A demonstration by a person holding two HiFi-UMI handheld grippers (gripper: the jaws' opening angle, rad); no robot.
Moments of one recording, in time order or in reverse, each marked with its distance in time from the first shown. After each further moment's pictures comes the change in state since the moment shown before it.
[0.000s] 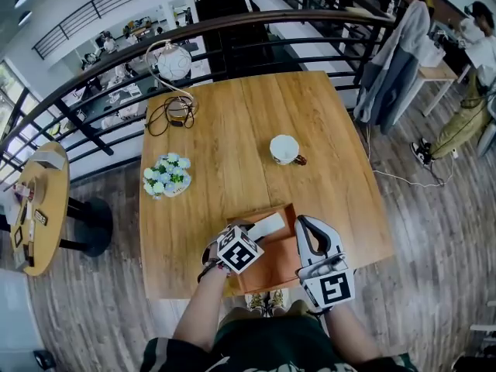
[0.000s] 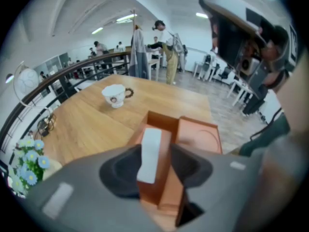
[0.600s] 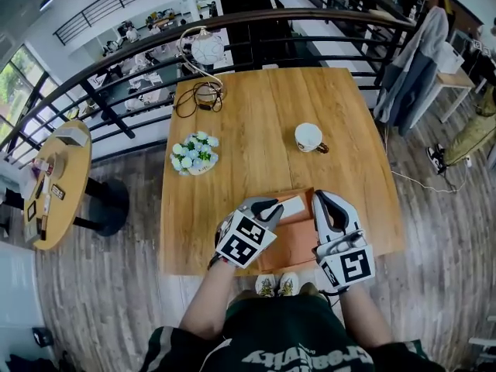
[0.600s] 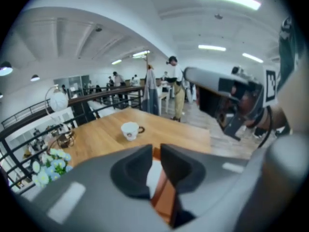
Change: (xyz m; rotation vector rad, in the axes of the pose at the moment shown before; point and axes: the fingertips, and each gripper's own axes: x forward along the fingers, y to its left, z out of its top) left arm -0.122 -0.006 0.061 -0.066 -0.386 0.152; right arm -0.002 0.024 0.040 0.004 -0.081 0.069
